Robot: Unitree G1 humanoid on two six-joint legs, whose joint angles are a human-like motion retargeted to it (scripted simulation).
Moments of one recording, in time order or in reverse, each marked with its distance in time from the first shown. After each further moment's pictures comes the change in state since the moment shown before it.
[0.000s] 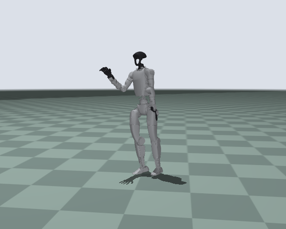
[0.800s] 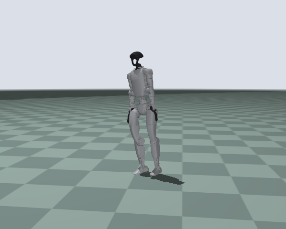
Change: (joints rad) left arm -0.005 -0.004 -0.094 -0.061 0.120 -0.053 0.021; right arm 0.617 0.283 0.114 1.480 -0.499 0.164 -0.185; waist 0.052 0.008 0.065; left_leg -0.009 -0.009 -0.004 0.005 0.015 -0.002; right_leg 0.024 -0.006 -0.005 -0.012 -0.004 -0.002
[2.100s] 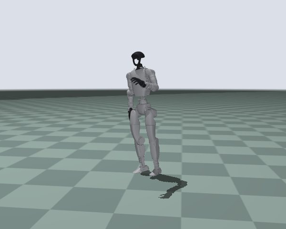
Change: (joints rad) left arm -0.179 0.438 -0.033 -1.678 0.239 0.157 0.355; right arm -0.001 -0.021 -0.014 0.113 0.331 0.041 0.242; waist 0.270 -0.040 -0.047; left_leg -0.029 0.045 0.127 0.005 -0.002 -0.011; right_leg -0.045 0.007 0.134 0.029 -0.011 0.023
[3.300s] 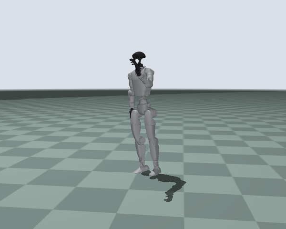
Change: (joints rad) left arm -0.355 0.032 0.195 0.057 -0.105 -0.060 0.148; right arm -0.009 0.000 0.008 0.021 -0.006 0.023 0.001; waist -0.013 0.014 -0.025; left_leg 0.026 -0.007 0.079 -0.010 -0.006 0.004; right_leg -0.001 0.006 0.079 -0.008 0.013 -0.004
